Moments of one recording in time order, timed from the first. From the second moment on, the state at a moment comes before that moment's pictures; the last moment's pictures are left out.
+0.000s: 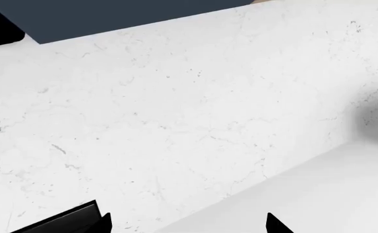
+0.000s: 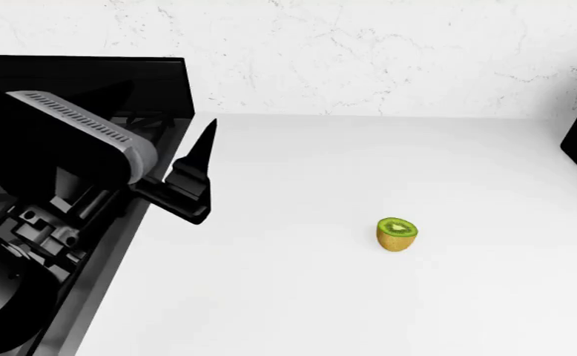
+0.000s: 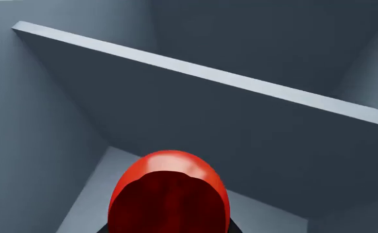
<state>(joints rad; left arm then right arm) -0.73 -0.54 0.00 0.82 -0.83 -1.14 -0.13 2.13 0.14 -0.62 0.70 0.44 0.41 -0.01</state>
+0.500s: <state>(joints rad) -0.72 -0.55 0.02 0.81 -0.82 -1.11 -0.14 2.33 0.01 -0.76 1.25 0.57 0.37 -0.08</state>
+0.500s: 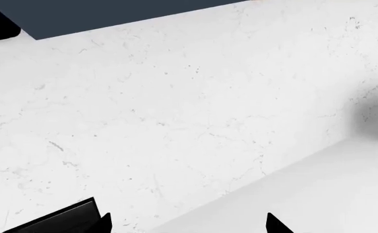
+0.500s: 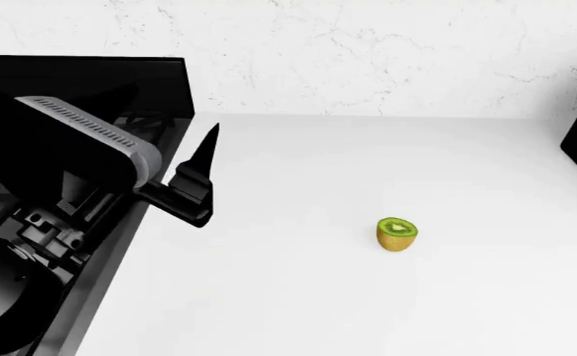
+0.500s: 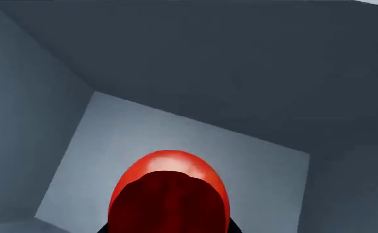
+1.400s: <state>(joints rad) -0.70 -0.57 0.03 0.80 -0.82 -1.08 -0.14 2.35 0.00 -0.80 1.31 0.59 0.57 -0.07</state>
